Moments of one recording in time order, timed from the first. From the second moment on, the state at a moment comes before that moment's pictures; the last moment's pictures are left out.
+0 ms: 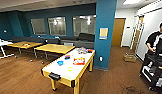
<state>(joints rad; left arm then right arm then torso) 1.57 3.00 -2.70 0.18 -0.14 -0.20 -1.53 3.09 -2.79 -0.18 0.01 0.15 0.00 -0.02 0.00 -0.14</state>
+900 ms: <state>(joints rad) 1.57 3.00 -2.70 0.18 -0.14 -0.20 -1.53 3.10 -2.79 -0.18 0.01 0.15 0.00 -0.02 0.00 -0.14</state>
